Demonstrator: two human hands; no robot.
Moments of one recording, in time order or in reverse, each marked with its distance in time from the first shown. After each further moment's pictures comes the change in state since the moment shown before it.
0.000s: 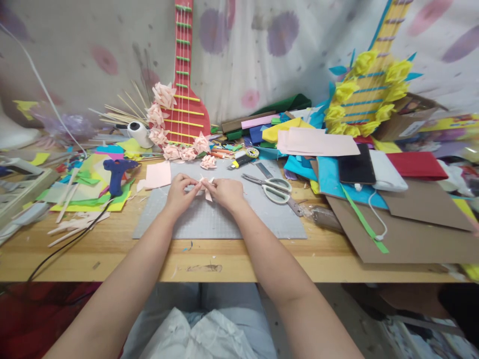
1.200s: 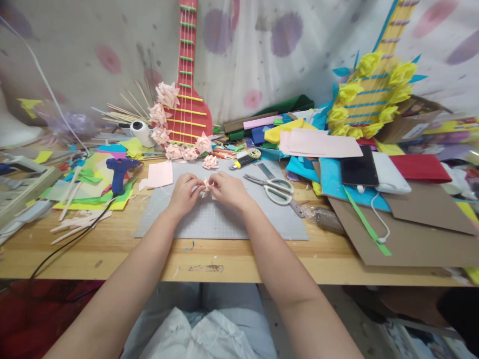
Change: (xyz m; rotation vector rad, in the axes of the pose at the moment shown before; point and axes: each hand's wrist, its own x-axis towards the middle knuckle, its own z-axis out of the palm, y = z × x) left_hand -0.001 0.006 -0.004 0.136 -0.094 0.190; right_hand -0.001 0.011 -0.010 0.187 0.088 -0.365
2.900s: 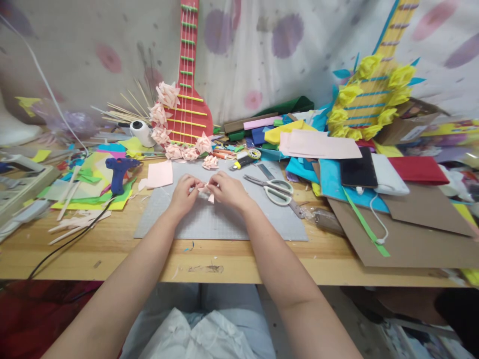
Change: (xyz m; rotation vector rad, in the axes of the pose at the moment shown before) left_hand 0.001 0.000 0.005 -0.200 0.060 -0.107; right_hand 0.002 0.003 0.003 0.136 0.026 -0.027
